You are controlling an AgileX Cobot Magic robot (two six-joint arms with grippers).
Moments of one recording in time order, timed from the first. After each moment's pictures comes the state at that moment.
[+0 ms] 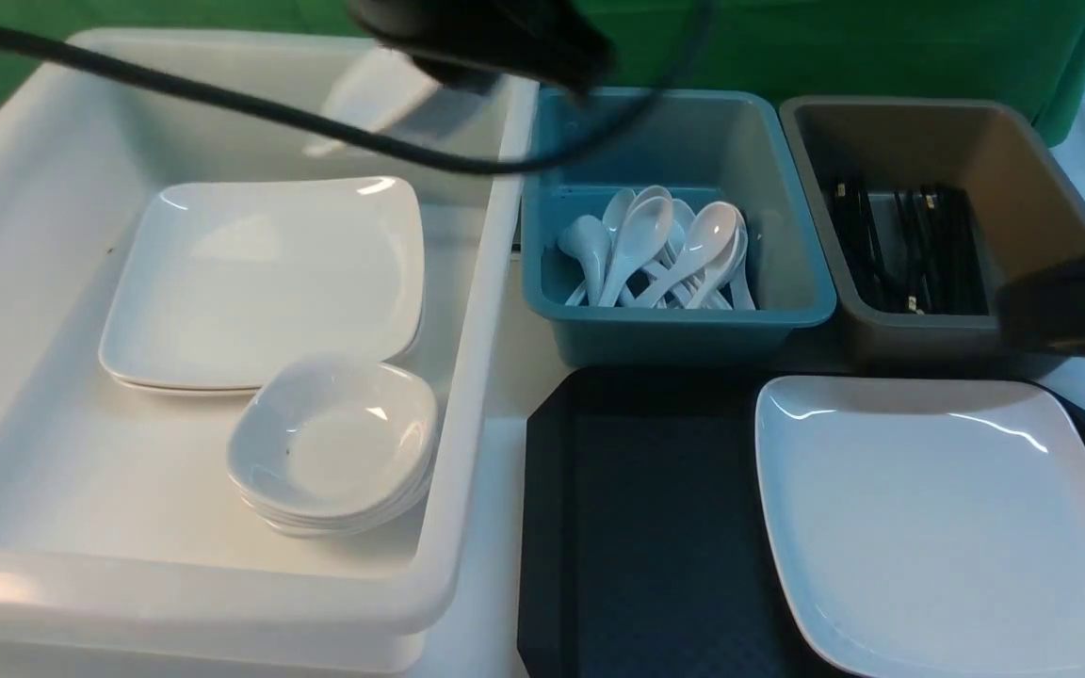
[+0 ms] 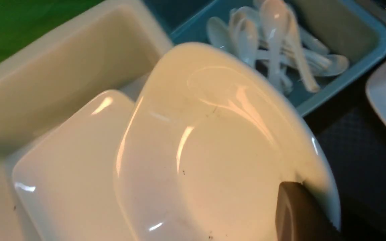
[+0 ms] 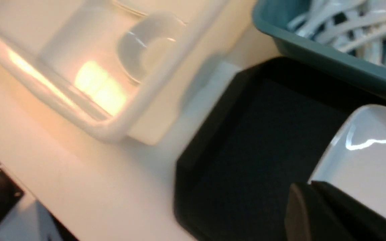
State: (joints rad) right arm 0.28 1.04 -1.22 0.54 1.00 -0.34; left arm -0.68 1.60 -1.85 0.31 1.21 -0.07
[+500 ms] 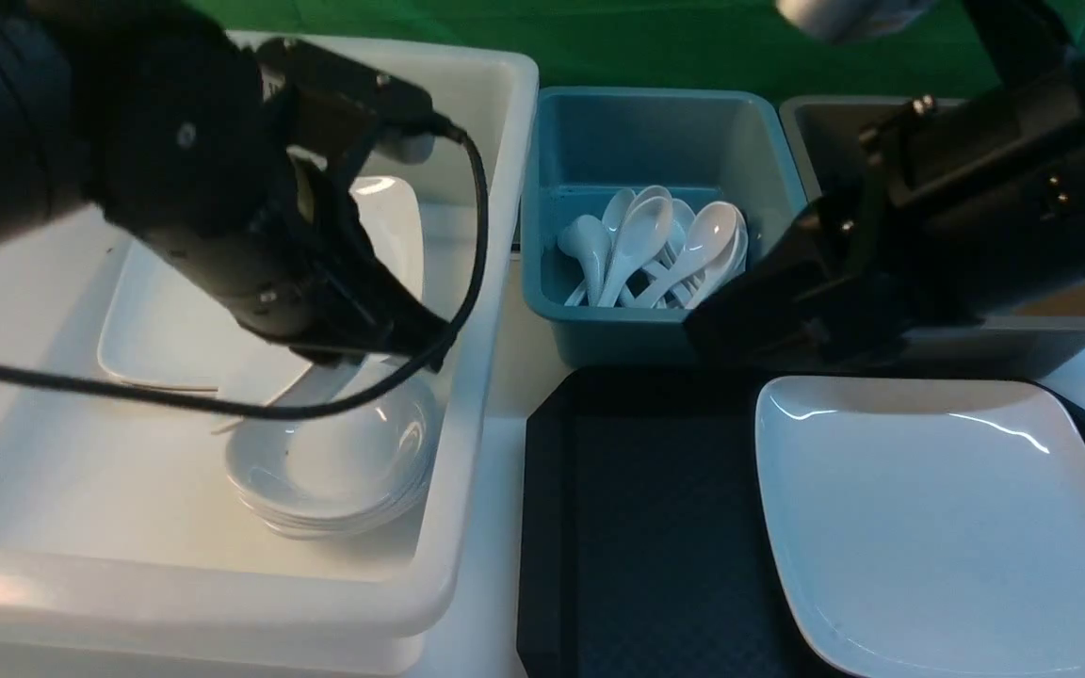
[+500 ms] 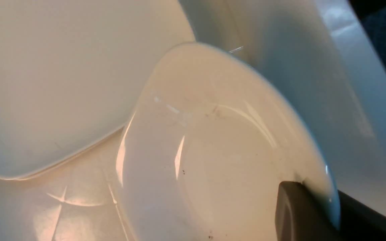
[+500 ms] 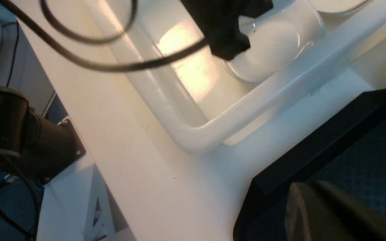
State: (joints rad) right arm 0.56 1.37 -1.43 0.52 0.98 -0.35; left arm -0.55 1.49 -1.21 0.24 0.89 -0.19
